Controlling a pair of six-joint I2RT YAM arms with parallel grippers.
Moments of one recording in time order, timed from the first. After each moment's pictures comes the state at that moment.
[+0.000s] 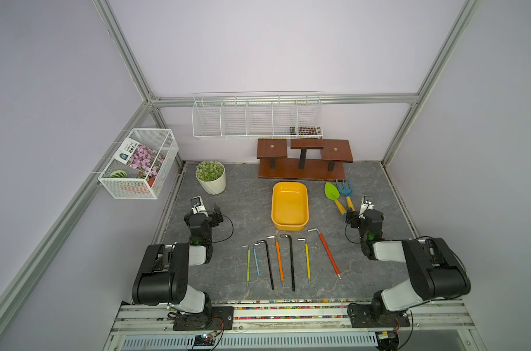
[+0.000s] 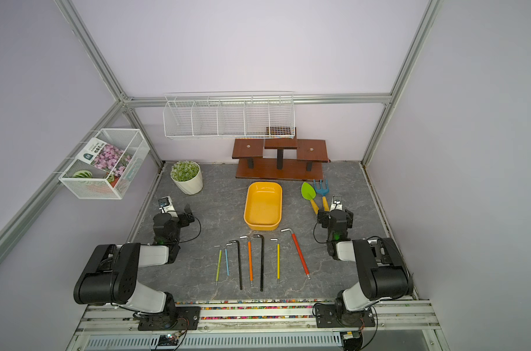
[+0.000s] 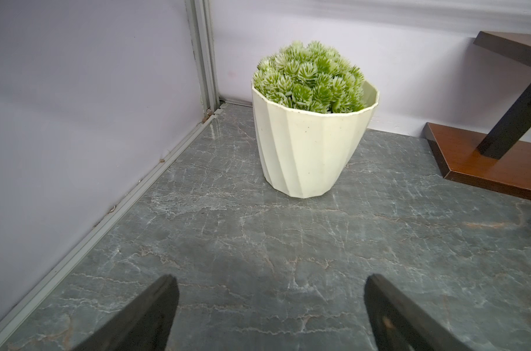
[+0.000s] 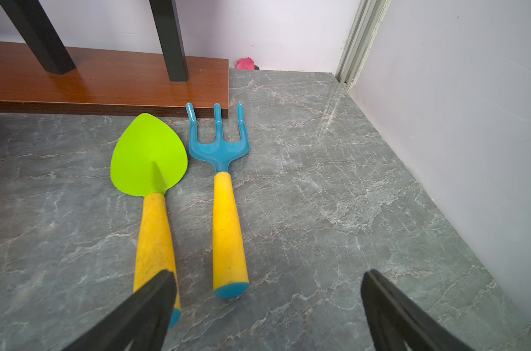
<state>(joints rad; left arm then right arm) -0.02 1.52 0.35 0.91 -0.18 -0.10 0.08 1.53 0.39 0.74 0.29 0.00</state>
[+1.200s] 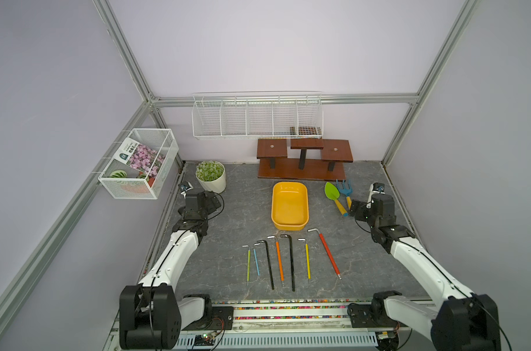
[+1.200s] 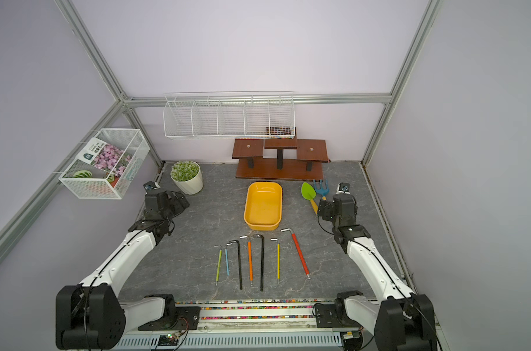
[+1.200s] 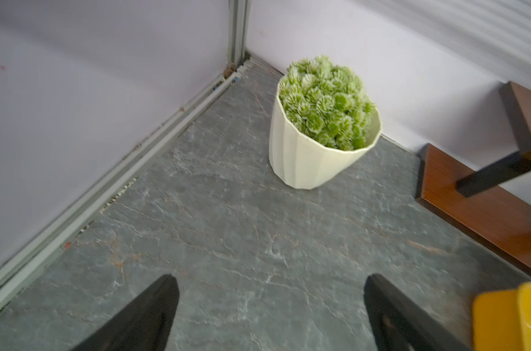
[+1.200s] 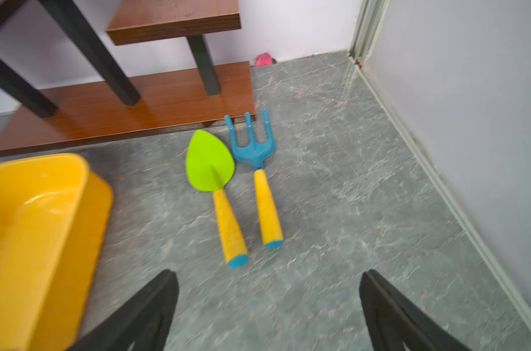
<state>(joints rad) -0.07 1.19 0.79 -0.18 -0.23 -0.45 0.13 1.08 0.72 -0.23 0.21 0.24</state>
